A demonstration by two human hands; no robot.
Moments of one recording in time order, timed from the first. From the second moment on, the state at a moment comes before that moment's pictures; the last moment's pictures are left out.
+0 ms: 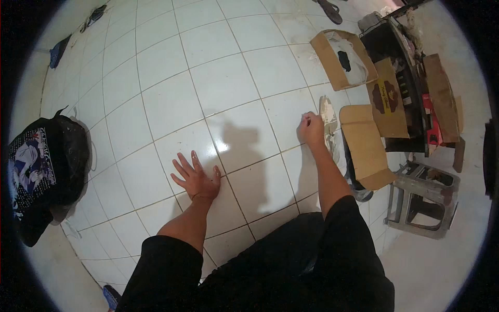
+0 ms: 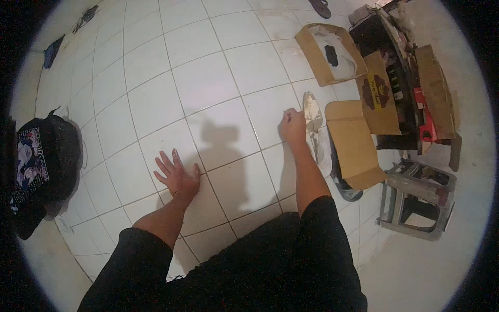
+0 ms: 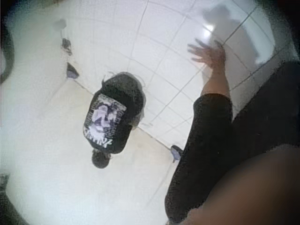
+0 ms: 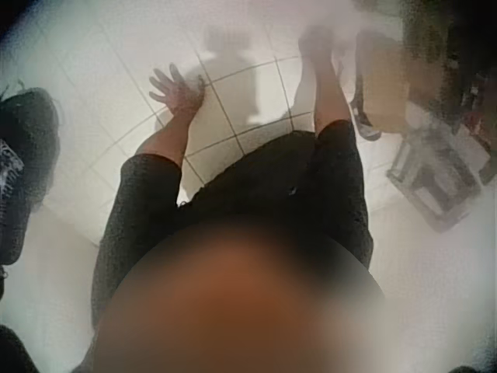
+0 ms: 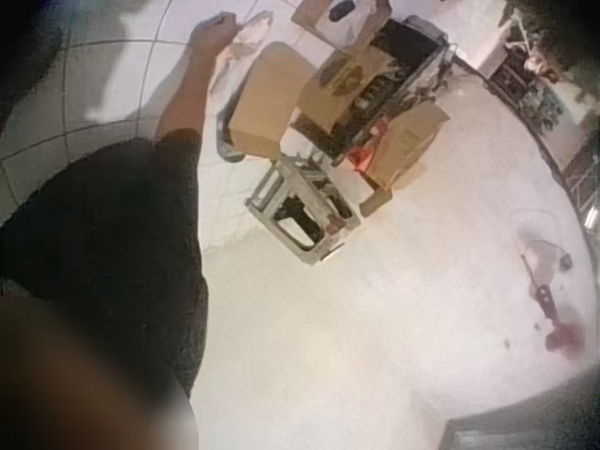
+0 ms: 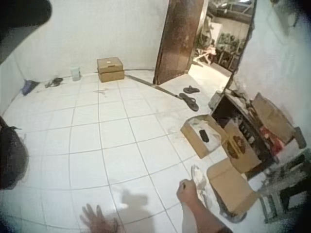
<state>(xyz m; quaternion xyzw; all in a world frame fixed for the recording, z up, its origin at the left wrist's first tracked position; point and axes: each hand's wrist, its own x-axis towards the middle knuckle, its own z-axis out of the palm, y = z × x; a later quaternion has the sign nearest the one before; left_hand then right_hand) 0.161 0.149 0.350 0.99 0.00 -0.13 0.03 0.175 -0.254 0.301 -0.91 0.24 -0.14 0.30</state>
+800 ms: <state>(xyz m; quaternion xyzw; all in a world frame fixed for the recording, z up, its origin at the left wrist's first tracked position) 0.162 0.150 0.351 0.99 0.00 -0.15 0.01 0.171 -0.242 0.298 -0.92 0.24 -0.15 0.27</state>
